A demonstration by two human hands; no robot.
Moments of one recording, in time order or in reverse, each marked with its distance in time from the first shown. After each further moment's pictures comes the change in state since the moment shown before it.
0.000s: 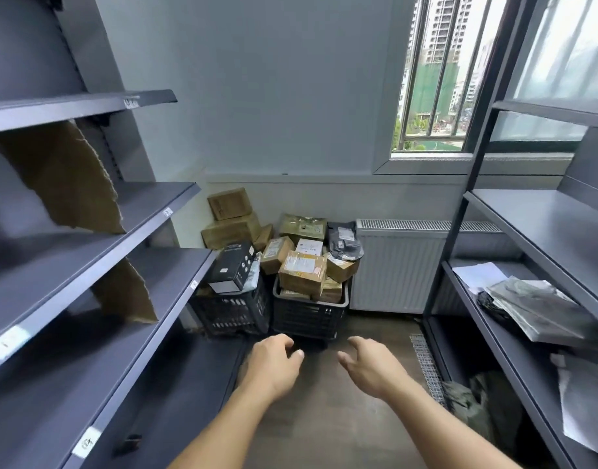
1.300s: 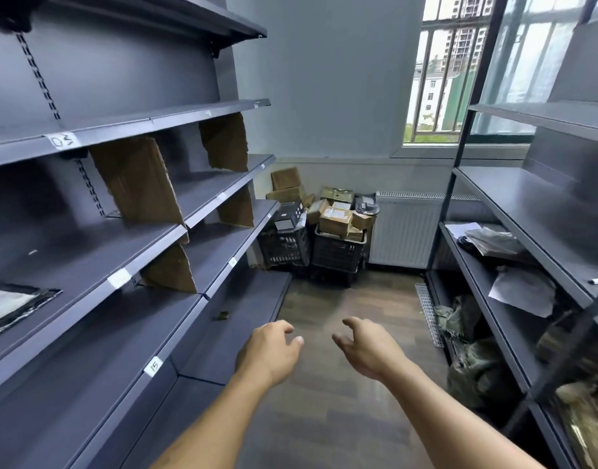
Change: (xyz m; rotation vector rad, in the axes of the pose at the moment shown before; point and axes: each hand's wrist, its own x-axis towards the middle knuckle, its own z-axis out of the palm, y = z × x) left_hand -0.609 -0.147 0.013 -0.017 0.149 -0.019; right_hand -0.605 -0.012 0.119 -0.037 0.048 -0.195
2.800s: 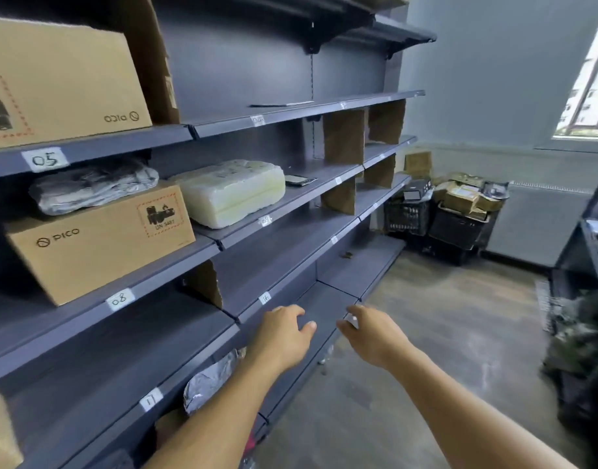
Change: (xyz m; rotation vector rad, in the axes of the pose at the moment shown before) left_hand -0.648 -0.183 -0.100 -0.001 0.212 -0.280; right_hand -0.571 -0.177 0.150 -0.028 -0.169 -0.393
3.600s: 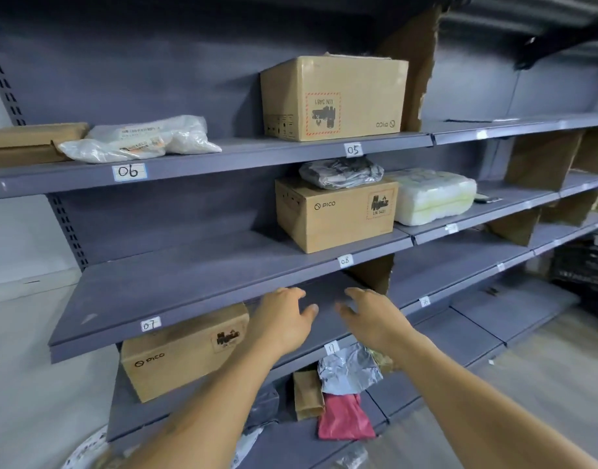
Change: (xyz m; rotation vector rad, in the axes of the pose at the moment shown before) left_hand -0.217 -0.255 -0.198 0.050 0.354 -0.283; right_hand -0.131 -0.333 0.127 -0.046 -0.116 -0.498
